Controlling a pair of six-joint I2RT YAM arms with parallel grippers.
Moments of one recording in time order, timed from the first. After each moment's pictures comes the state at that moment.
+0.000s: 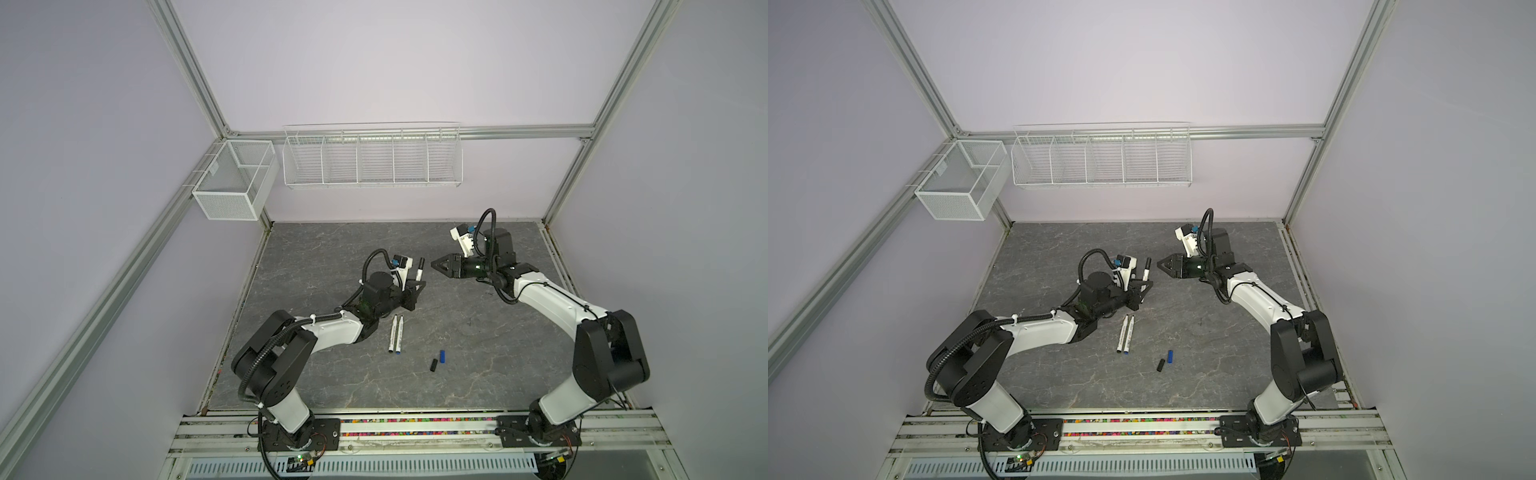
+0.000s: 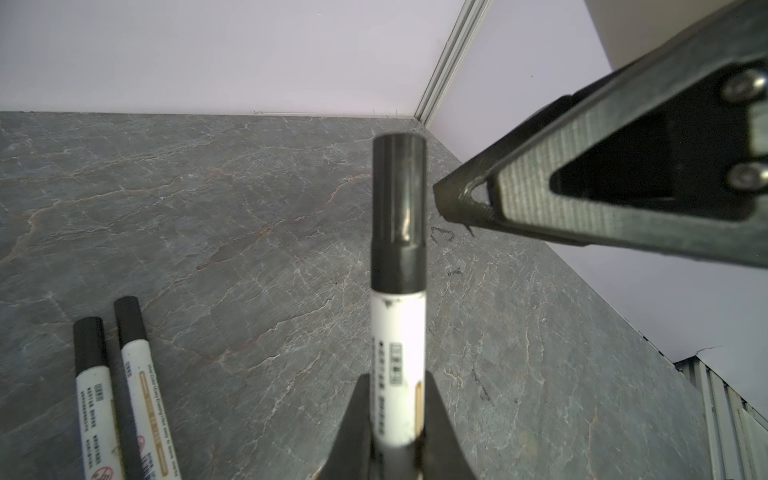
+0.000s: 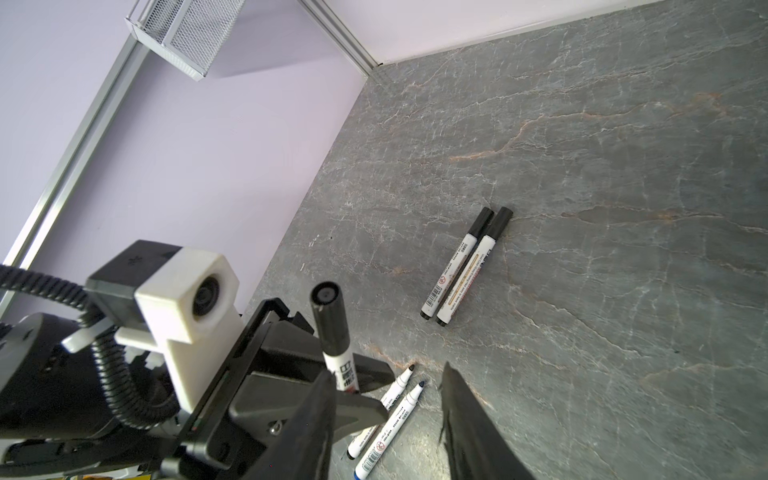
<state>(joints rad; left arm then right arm) -0.73 1.66 0.79 0.59 0.20 -0.35 0.33 1.61 1.13 -0.09 -0.74 0.40</state>
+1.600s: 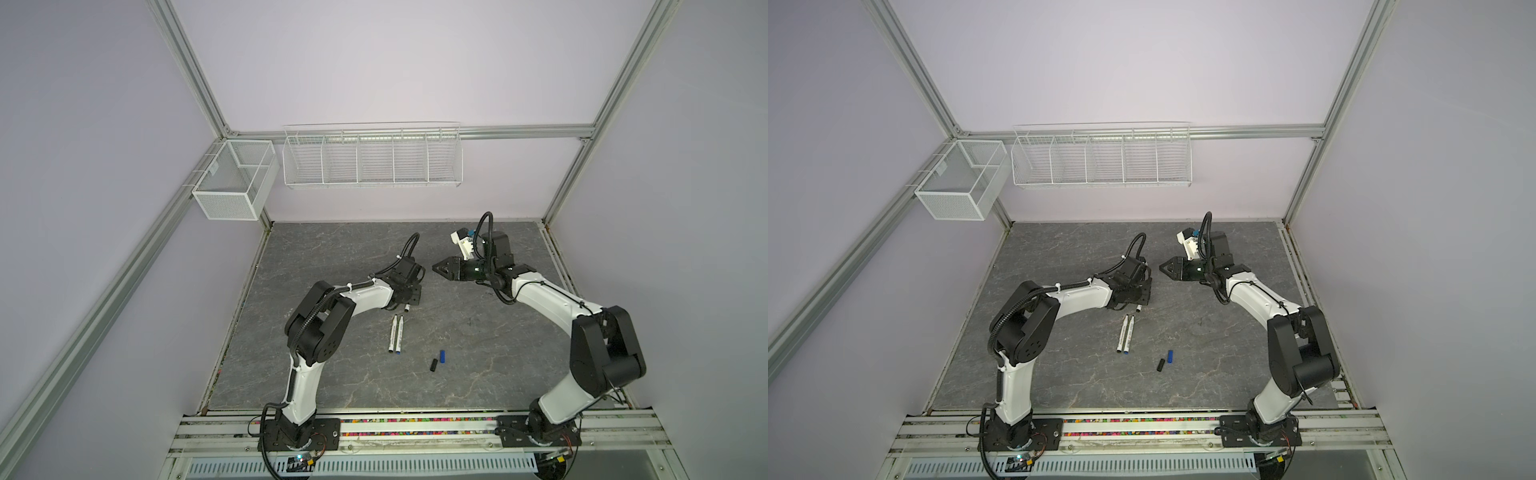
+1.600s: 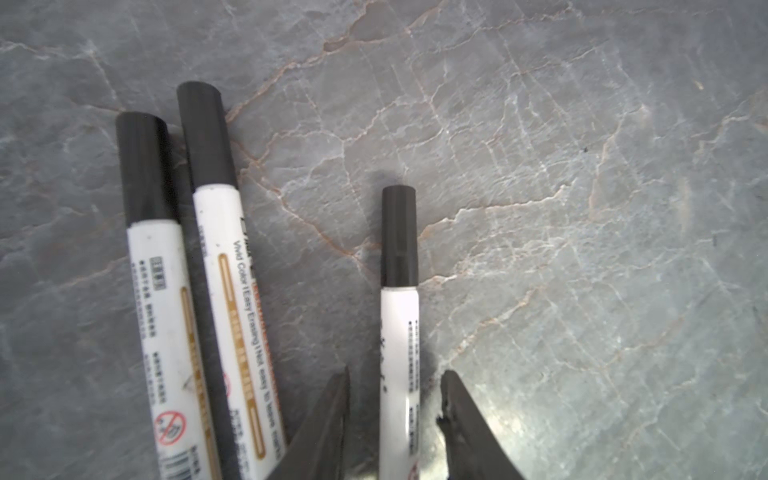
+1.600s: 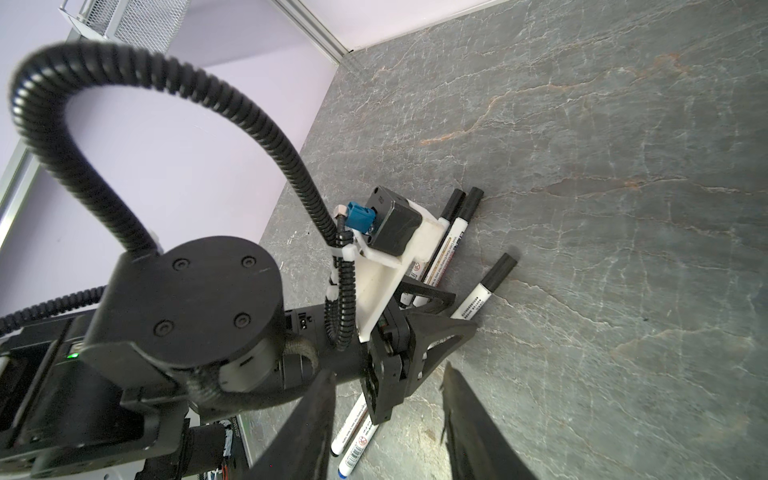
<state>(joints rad) -0.74 2.05 1.33 -0.24 -0.07 -0.38 0.33 1.64 1.11 -0.11 -0.69 0.40</state>
